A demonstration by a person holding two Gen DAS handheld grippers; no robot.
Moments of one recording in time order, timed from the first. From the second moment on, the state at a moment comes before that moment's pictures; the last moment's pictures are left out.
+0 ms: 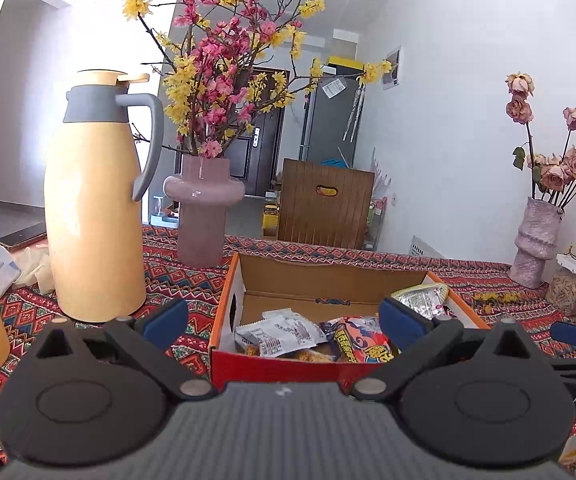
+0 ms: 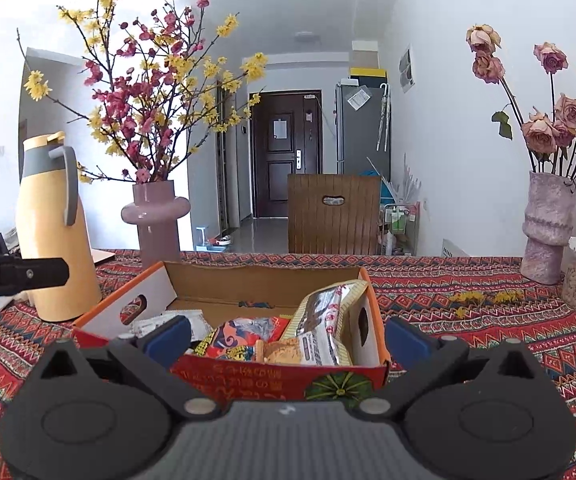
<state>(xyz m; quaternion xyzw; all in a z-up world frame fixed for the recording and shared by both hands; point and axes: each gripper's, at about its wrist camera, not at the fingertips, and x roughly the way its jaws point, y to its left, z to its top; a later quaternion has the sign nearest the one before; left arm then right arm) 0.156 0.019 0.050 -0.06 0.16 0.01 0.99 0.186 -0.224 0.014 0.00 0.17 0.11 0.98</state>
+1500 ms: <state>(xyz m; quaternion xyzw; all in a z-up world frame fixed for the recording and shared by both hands) 0.139 0.047 -0.023 -0.08 0.26 0.02 0.96 0.150 -0.246 -0.070 -0.01 0.37 0.04 0.93</state>
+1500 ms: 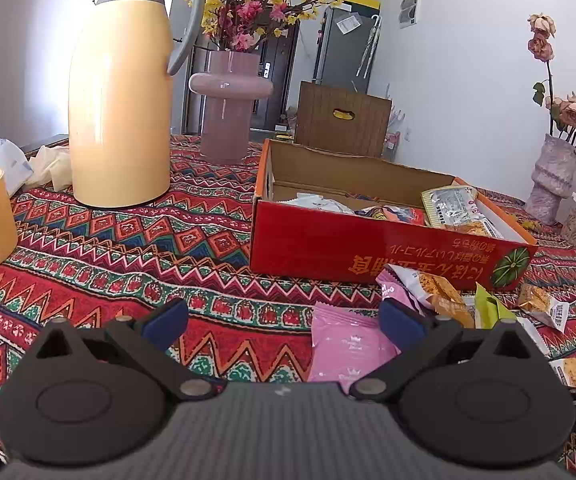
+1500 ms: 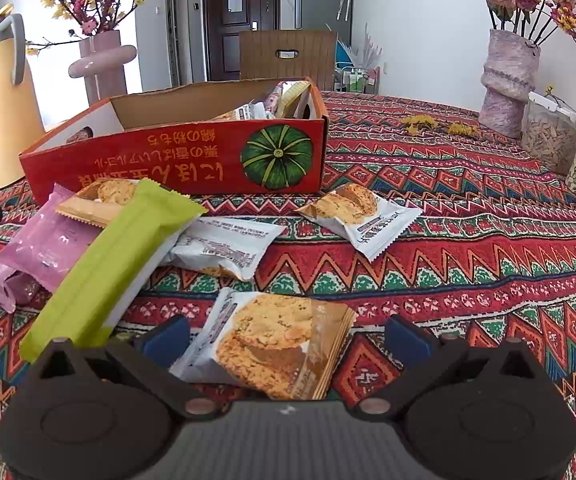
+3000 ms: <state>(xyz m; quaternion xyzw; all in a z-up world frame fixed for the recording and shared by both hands) 0.141 0.050 -0.027 -0.09 0.27 0.01 0.96 0.125 -0.219 -0.058 -0.07 0.33 0.06 0.94</state>
